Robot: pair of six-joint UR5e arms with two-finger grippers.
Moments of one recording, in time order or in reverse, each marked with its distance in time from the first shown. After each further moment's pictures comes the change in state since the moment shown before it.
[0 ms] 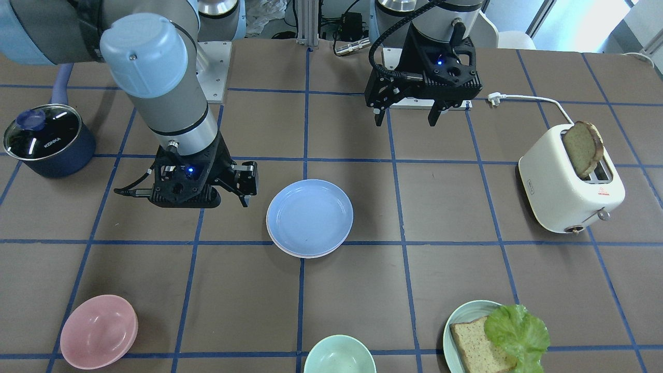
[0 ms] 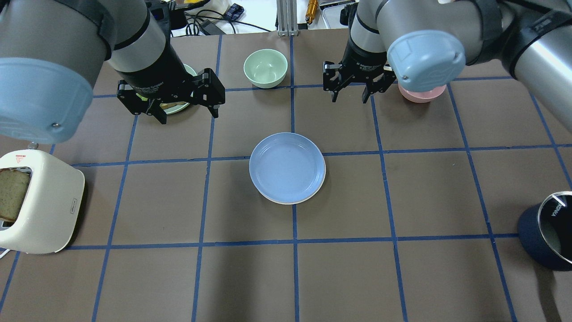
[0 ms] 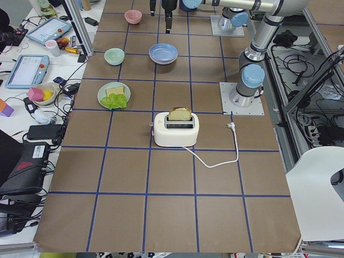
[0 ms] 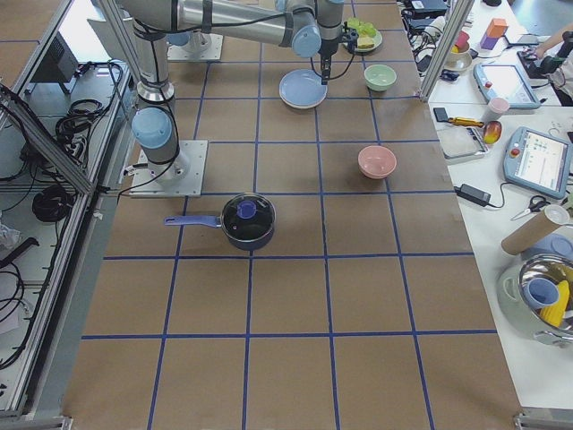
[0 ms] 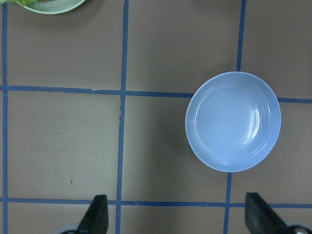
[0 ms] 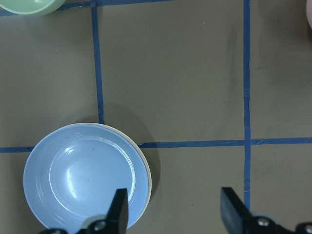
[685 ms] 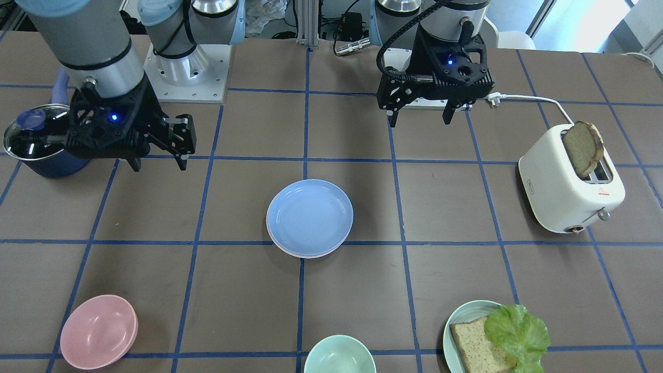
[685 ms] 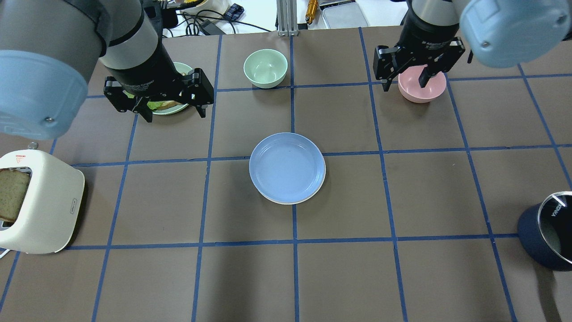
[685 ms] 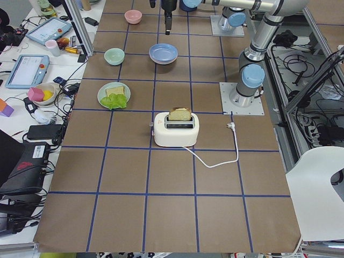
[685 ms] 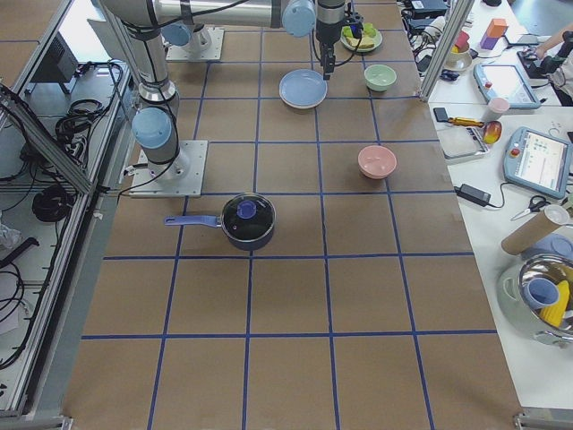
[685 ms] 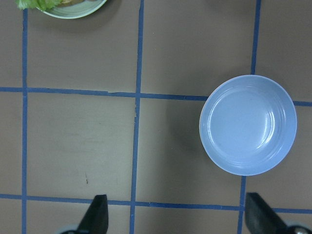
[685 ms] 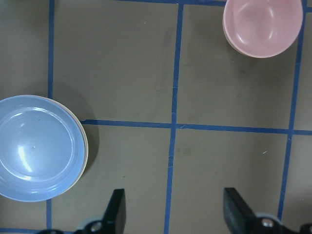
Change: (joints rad) left arm 0.006 -0.002 0.012 -0.025 0.082 0.002; right arm -0.120 -0.151 -0.001 0.146 -0.085 -0.220
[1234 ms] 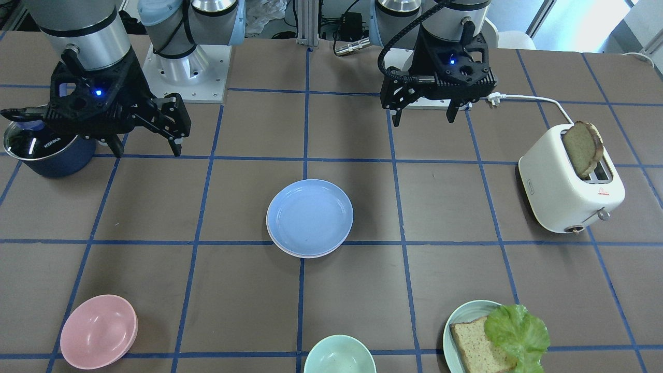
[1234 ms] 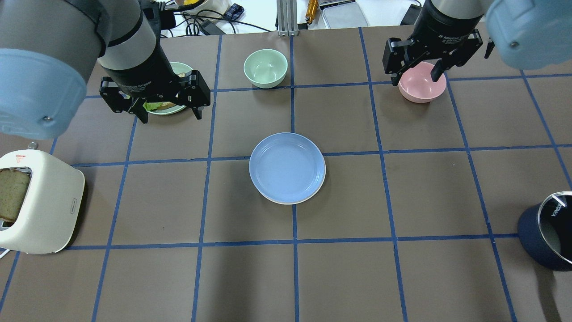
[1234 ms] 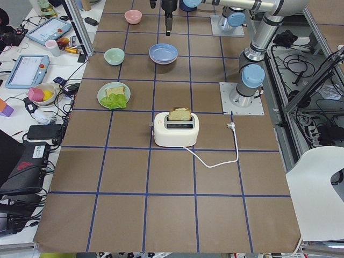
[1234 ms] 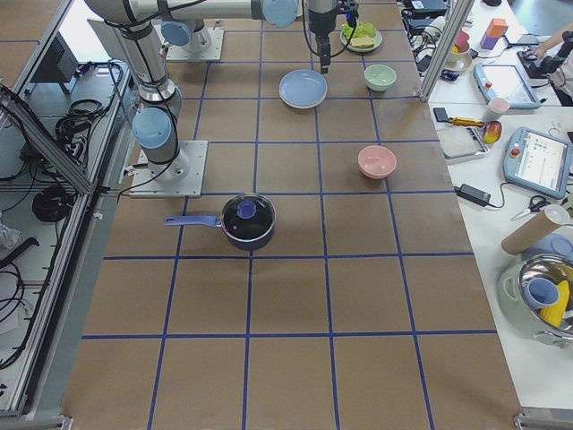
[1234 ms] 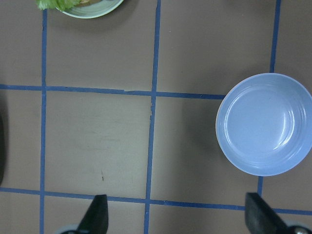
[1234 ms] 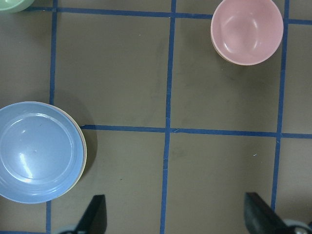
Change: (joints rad) left arm 0.000 0.001 0.000 -0.013 0.014 0.001; right arm -0.018 -0.035 0.007 -0.013 0.003 -0.008
